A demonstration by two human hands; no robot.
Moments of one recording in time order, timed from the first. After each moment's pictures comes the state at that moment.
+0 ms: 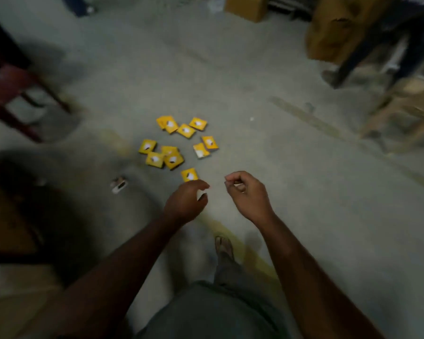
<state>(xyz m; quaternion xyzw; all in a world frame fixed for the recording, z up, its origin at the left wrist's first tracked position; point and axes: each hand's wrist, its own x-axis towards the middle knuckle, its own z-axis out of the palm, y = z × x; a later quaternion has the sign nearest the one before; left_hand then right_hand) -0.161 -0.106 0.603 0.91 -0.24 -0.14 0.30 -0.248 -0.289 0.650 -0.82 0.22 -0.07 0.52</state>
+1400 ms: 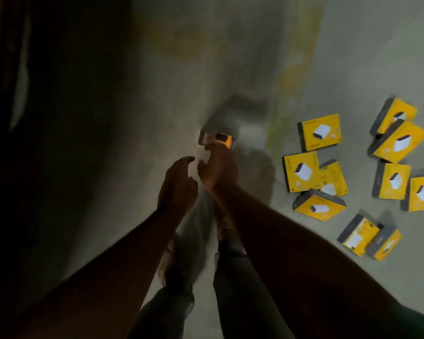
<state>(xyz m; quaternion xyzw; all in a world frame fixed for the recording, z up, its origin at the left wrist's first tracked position) 0.294 0.294 -0.006 0.78 0.44 -0.15 0.42 0.397 0.229 -0.031 -0.91 -0.15 0.34 0.18</state>
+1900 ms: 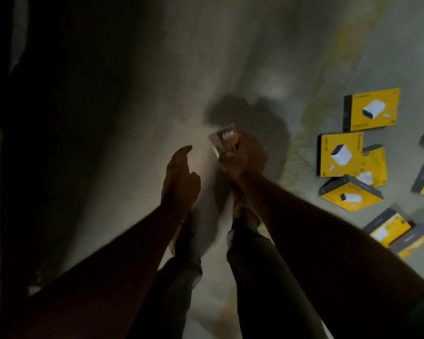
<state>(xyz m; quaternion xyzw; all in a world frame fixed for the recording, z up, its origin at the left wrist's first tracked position) 0.219 0.281 -0.049 0.67 0.55 -0.17 0.47 0.361 0.200 -0.108 -0.92 -0.12 0.37 0.08</state>
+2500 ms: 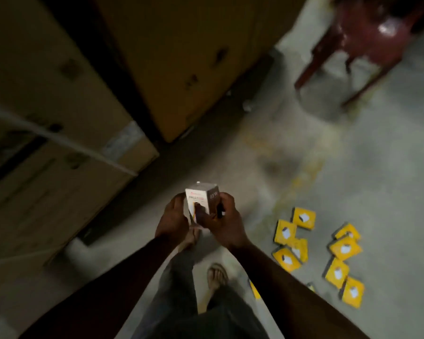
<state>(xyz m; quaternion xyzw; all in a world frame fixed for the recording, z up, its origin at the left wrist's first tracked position) 0.065 0.266 0.446 0.64 0.62 -0.02 0.45 0.213 0.195 0.465 -0.74 -0.30 0.50 0.32</state>
